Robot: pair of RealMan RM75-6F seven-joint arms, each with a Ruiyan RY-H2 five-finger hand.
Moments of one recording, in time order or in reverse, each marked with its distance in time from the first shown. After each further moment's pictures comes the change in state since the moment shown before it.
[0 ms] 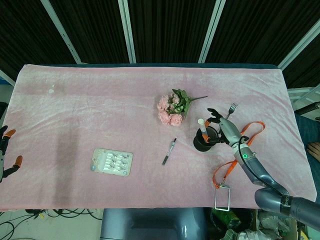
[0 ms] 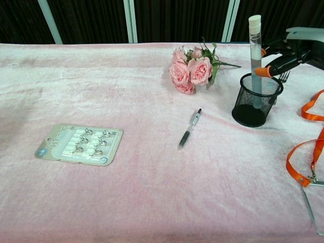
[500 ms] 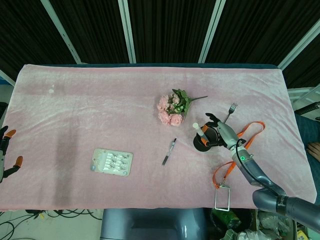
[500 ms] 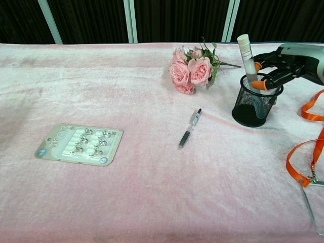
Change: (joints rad) left arm -0.001 0.003 0.000 -0.007 -0.004 -0.004 0.004; right arm -0.001 -0.052 -0.026 0.074 -0.059 -0.015 0.067
